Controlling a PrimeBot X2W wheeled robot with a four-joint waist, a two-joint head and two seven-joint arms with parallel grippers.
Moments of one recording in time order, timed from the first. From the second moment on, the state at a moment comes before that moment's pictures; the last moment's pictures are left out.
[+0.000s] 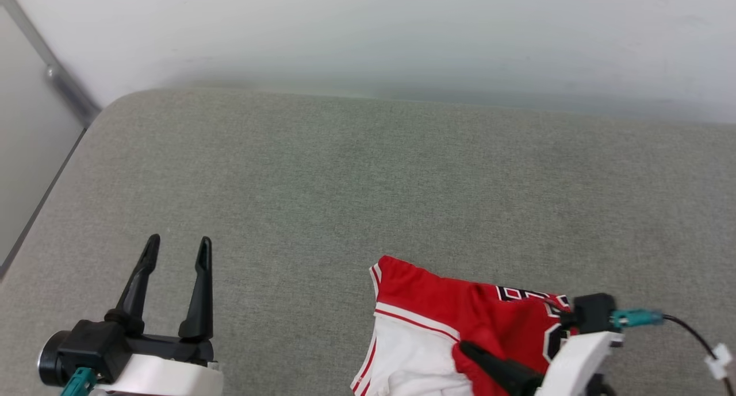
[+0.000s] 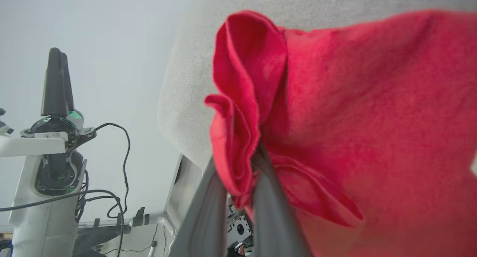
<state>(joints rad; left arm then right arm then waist) 0.06 0.17 0.02 -0.12 -0.24 -0.13 -0.26 0.10 -0.05 0.10 -0.12 0.86 0.13 0.72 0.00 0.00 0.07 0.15</state>
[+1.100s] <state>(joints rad) 0.06 0.17 0.01 -0.10 -0.25 -0.13 -0.26 -0.23 -0.05 0.42 0.26 0.97 0.13 0.41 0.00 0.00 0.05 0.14</state>
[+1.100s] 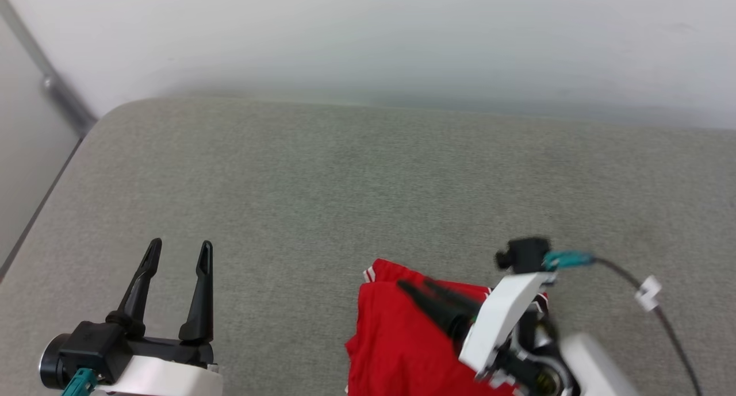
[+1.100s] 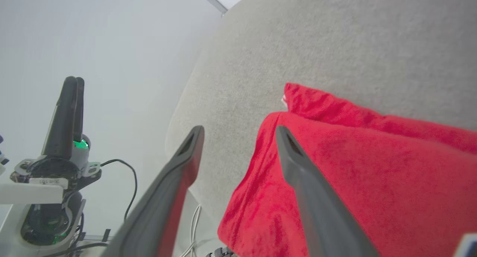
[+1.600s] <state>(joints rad) 0.04 0.16 0.00 -0.11 -0.24 -0.13 -0.26 -0.27 -0.25 0.08 -0.01 0.21 0.13 0.22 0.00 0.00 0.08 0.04</state>
